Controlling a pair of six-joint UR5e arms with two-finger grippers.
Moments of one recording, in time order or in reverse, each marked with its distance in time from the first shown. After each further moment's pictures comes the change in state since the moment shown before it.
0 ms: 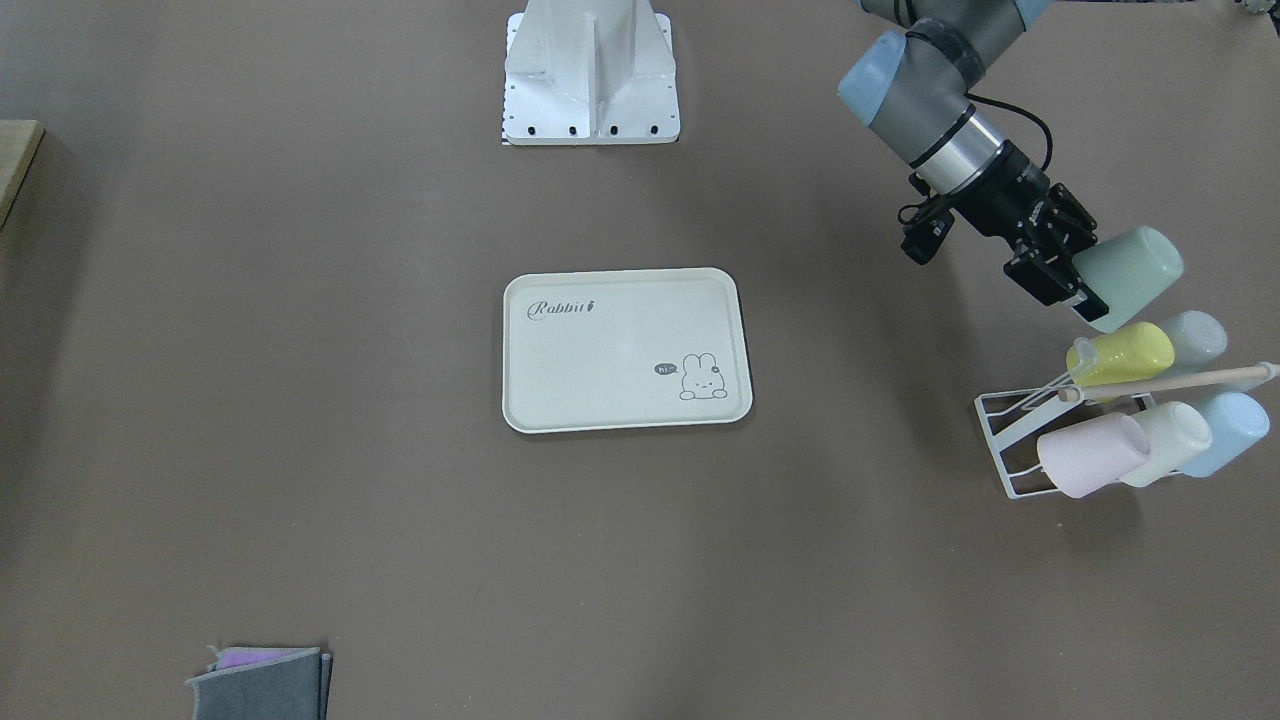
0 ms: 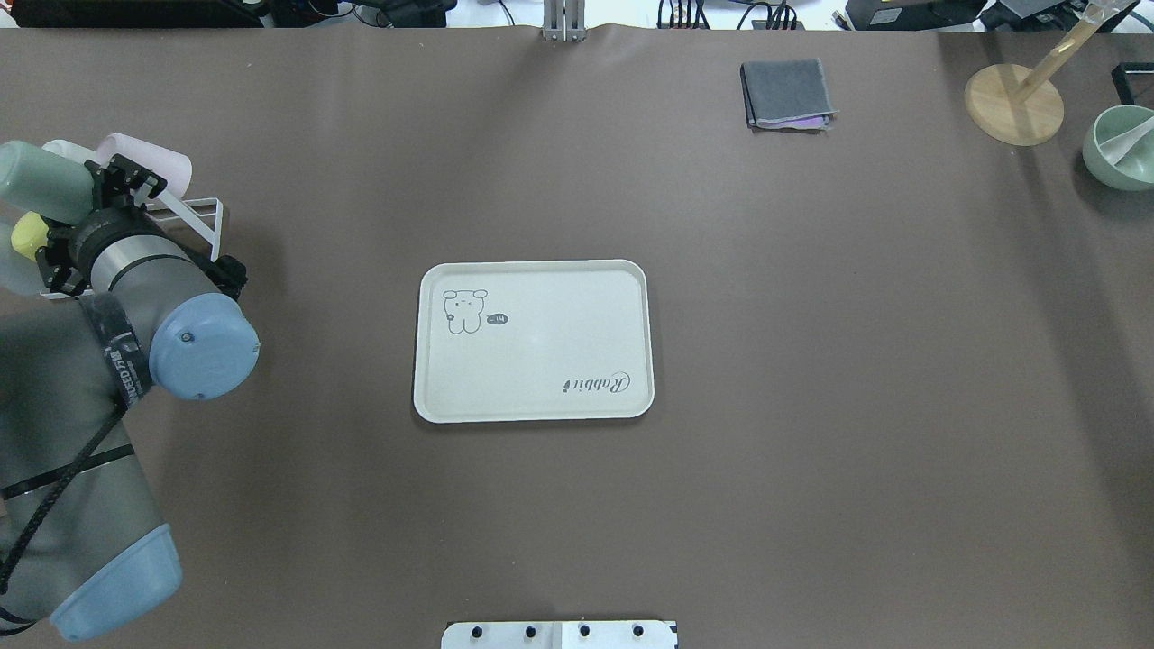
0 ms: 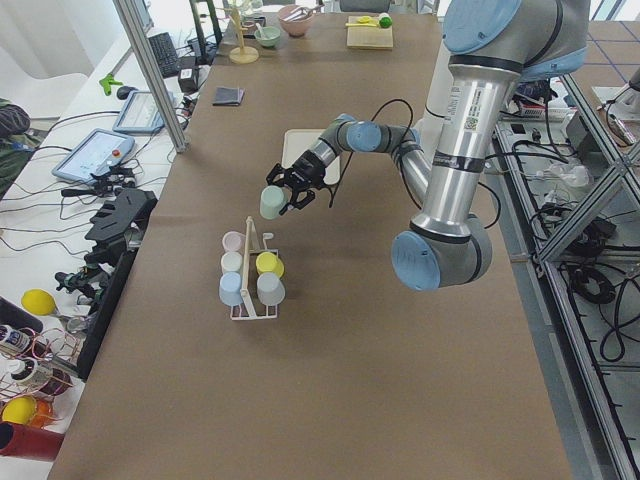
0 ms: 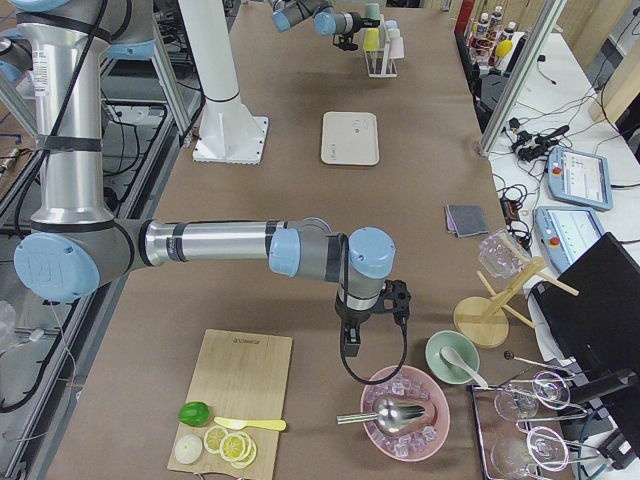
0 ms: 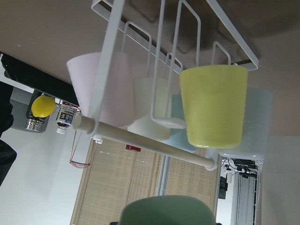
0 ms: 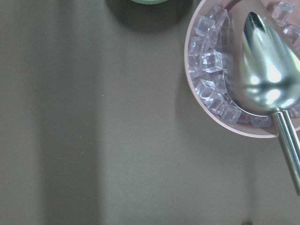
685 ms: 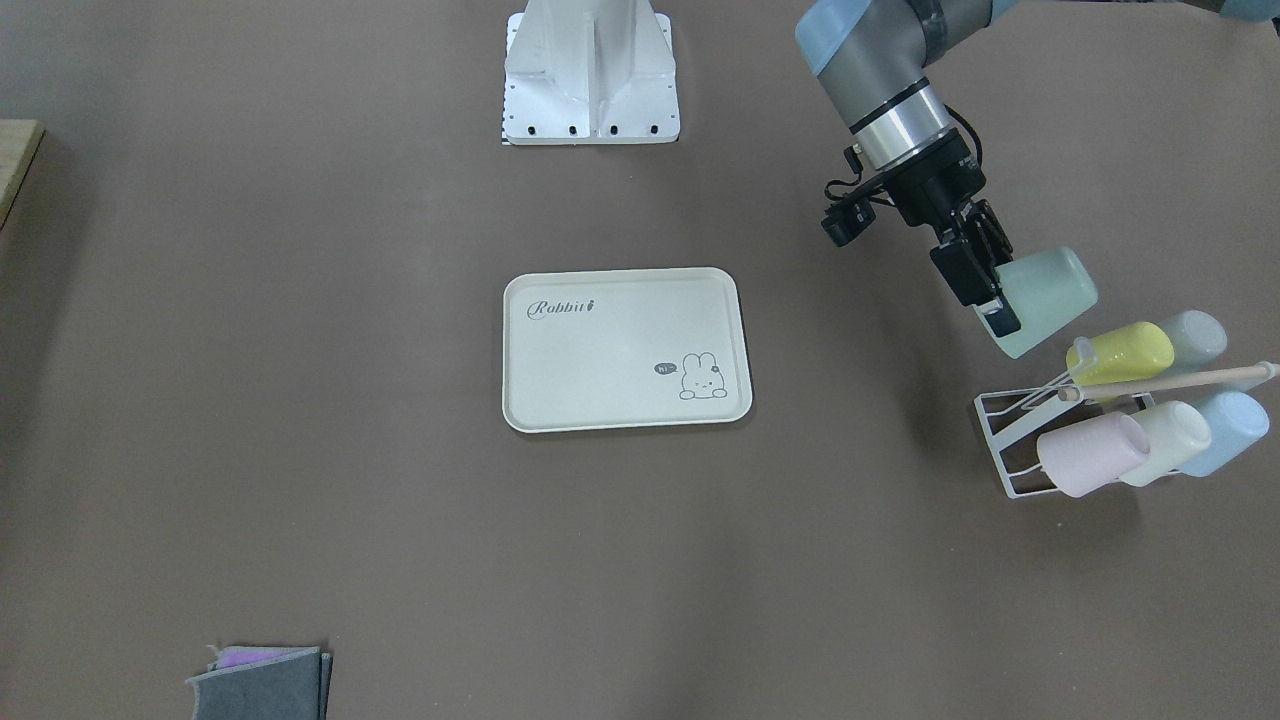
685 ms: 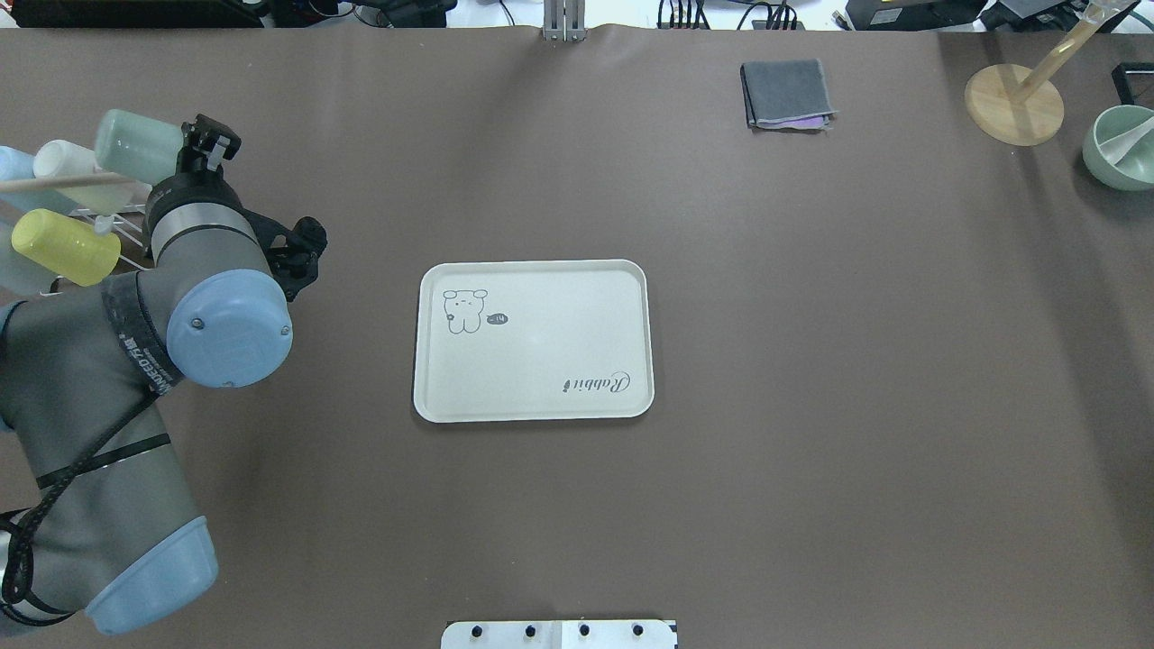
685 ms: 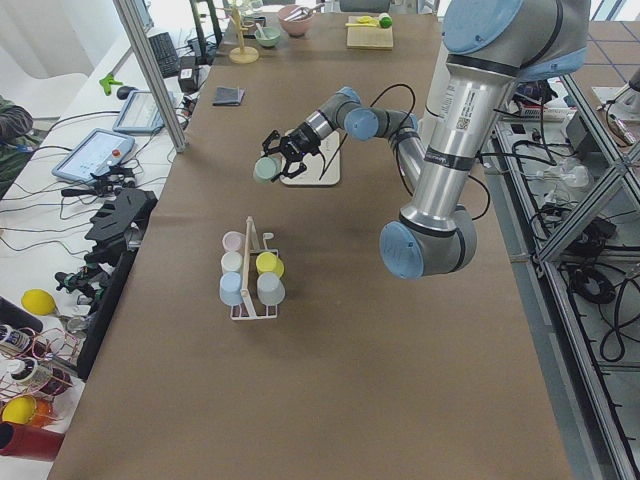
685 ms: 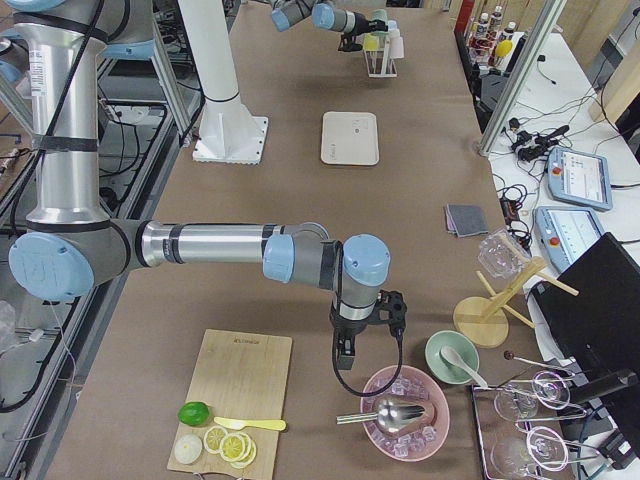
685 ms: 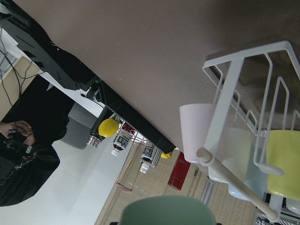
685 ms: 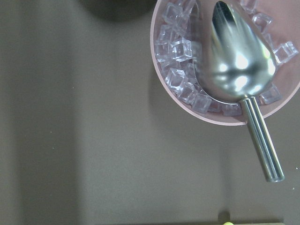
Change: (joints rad) left arm 0.007 -0.071 0.015 -0.312 -0.011 0.002; right arm 0.011 -0.010 -0.014 0.001 -0.053 0.001
